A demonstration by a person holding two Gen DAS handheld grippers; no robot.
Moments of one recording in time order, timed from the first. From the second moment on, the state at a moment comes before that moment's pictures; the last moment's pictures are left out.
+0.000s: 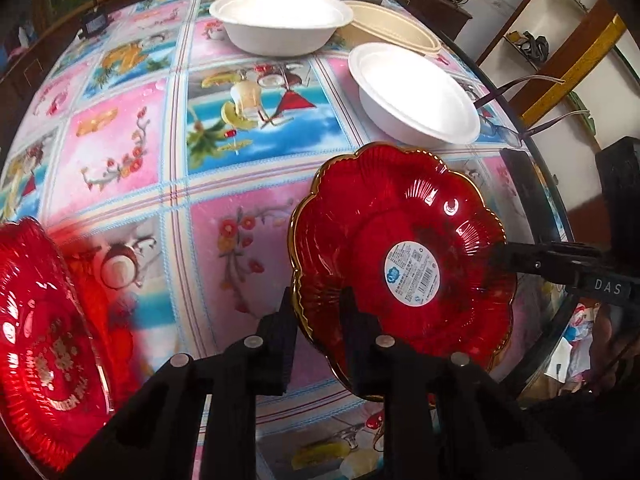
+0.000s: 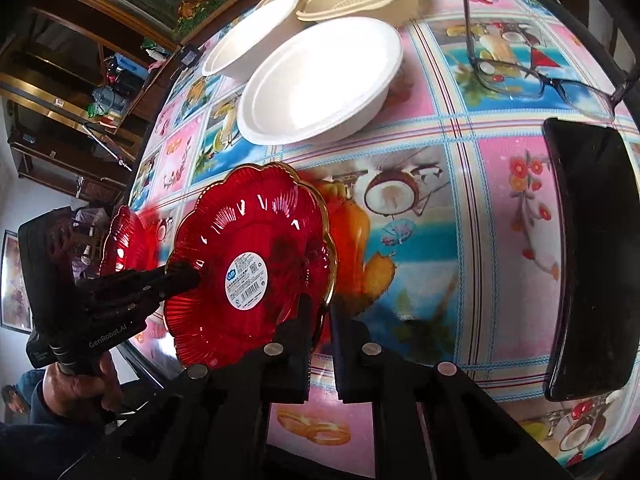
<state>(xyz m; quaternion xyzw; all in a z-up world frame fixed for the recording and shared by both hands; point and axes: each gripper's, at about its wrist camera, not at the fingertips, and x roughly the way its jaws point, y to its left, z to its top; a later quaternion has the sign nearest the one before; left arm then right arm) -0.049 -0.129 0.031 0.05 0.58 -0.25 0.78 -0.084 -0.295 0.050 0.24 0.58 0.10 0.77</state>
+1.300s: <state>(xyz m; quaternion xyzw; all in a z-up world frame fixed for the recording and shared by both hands) -0.078 0.059 0.101 -0.06 0.51 -0.08 0.86 -0.017 -0.130 0.117 0.13 0.54 0.27 0.78</state>
